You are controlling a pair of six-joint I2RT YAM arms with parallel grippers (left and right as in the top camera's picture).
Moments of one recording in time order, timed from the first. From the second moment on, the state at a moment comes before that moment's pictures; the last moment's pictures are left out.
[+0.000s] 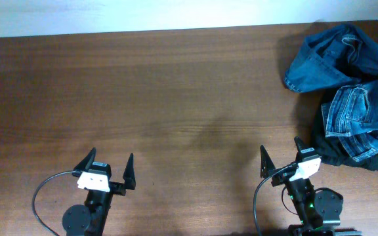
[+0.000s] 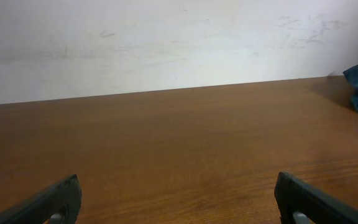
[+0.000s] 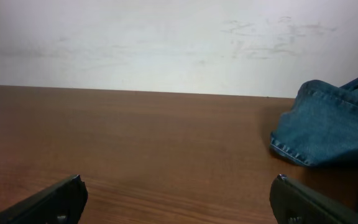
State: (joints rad) left arm 0.02 0.01 0.02 -0.07 0.23 0.00; right arm -0.05 0.01 0.01 -0.05 -0.27 0.03
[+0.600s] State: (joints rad) left arm 0.02 0.01 0.02 -0.07 0.23 0.00; right arm -0.05 0.01 0.01 0.07 -0.66 0.03
